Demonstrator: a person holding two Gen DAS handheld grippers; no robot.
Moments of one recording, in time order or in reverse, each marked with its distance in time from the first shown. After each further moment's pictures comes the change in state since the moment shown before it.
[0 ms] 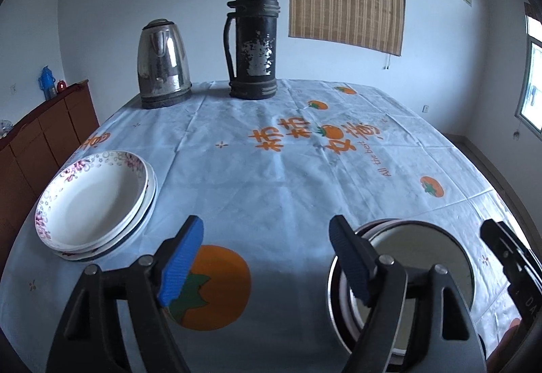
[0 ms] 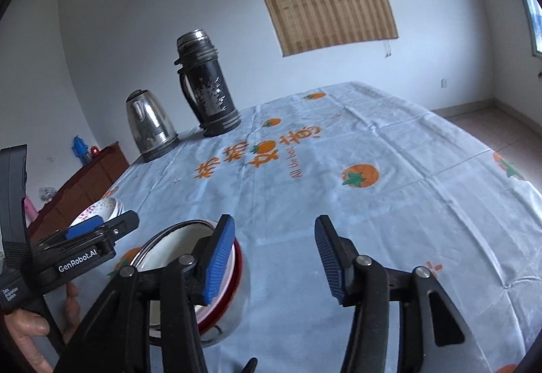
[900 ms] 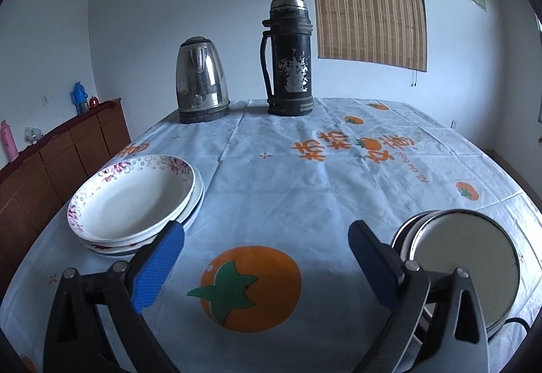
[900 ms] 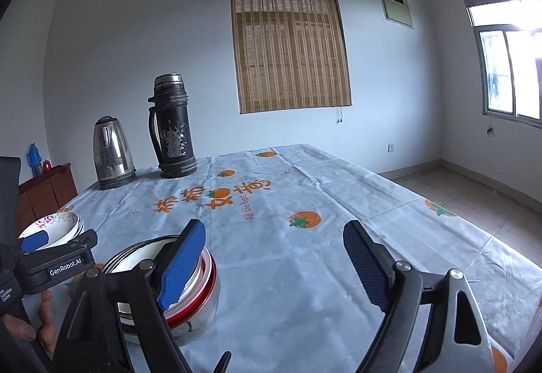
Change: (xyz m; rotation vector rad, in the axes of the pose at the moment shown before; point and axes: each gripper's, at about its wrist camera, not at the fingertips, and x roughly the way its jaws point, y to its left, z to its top) left arm -0.004 0.014 -0.025 0.011 -0.114 0.142; right arm -0.046 0.028 -0.018 -0.112 -0.222 -0.239
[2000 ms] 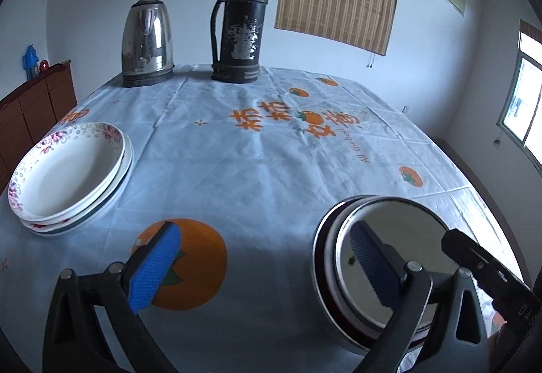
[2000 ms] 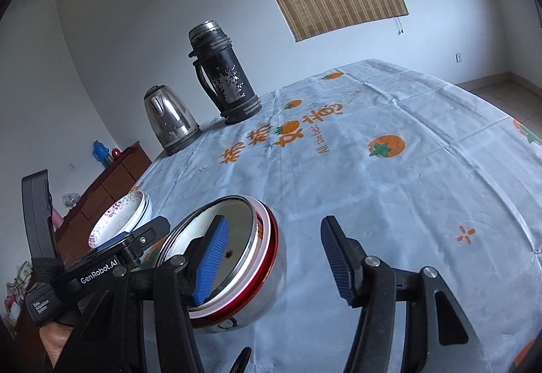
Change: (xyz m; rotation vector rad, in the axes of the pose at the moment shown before) left arm 0.007 -0.020 0.004 -0.046 0.166 -0.273; right arm 0.061 -0.003 -0.007 0.186 0.370 0.408
